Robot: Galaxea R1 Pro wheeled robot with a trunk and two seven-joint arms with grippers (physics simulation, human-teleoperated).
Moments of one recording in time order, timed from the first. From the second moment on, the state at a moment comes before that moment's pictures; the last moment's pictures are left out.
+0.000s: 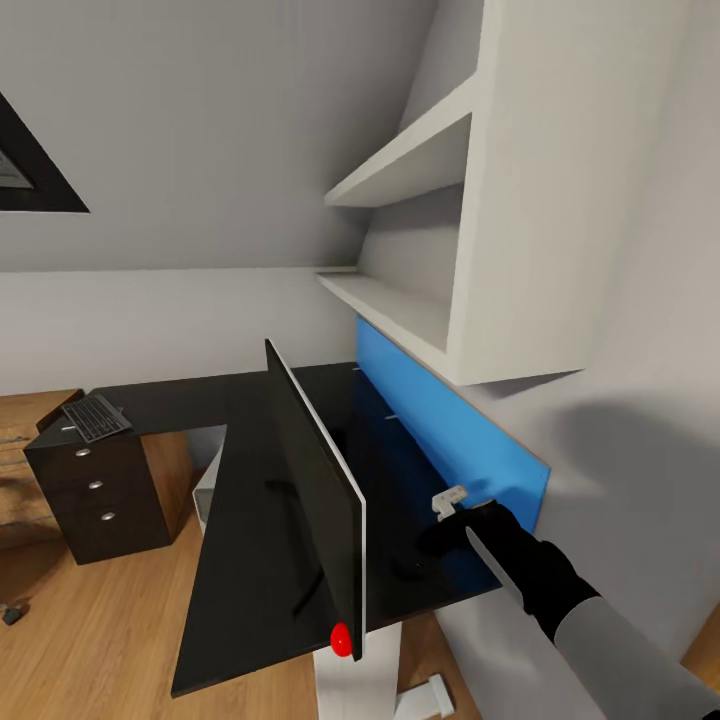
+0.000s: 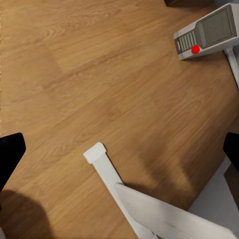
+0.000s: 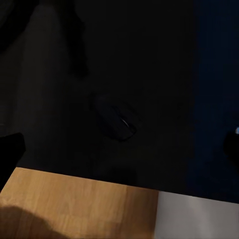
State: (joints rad) left arm 0.32 -0.02 0.69 -1.37 1.00 0.41 0.13; right arm -0.70 -0.13 0.50 -0.90 -0.21 0.78 0.19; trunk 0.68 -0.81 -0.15
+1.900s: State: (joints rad) left arm 0.32 -0.03 0.74 -1.34 1.07 0.51 0.13; right arm -0.80 -0.06 0.46 -0.73 -0.21 0.91 0.20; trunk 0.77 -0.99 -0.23
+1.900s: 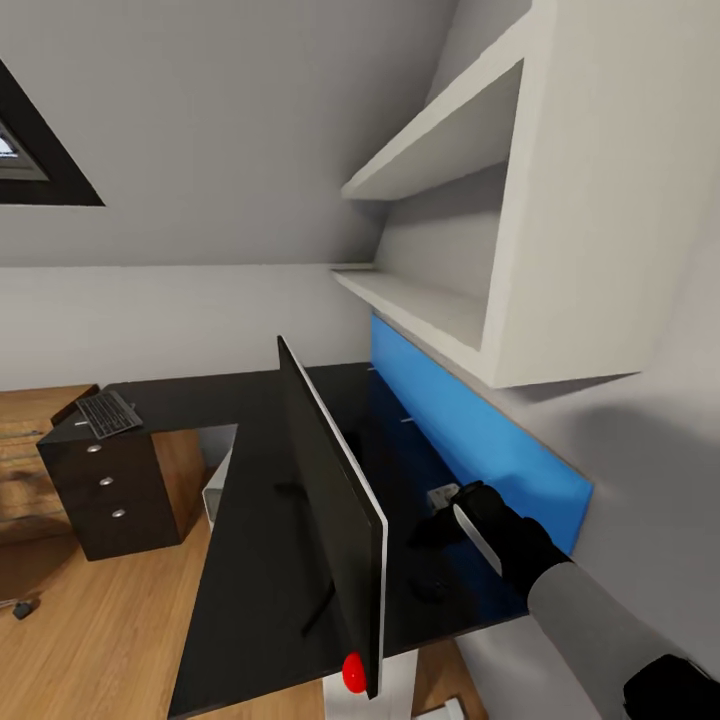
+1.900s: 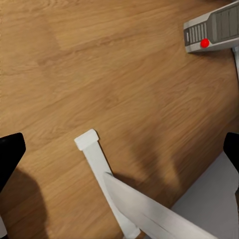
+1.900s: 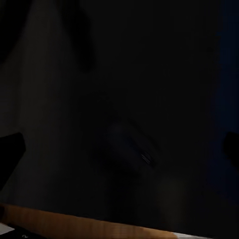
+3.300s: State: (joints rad) left arm 0.32 -0.03 0.74 -1.34 1.07 0.51 0.13; right arm -0.87 -0.07 0.48 -0.58 -0.18 0.71 0.31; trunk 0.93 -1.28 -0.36
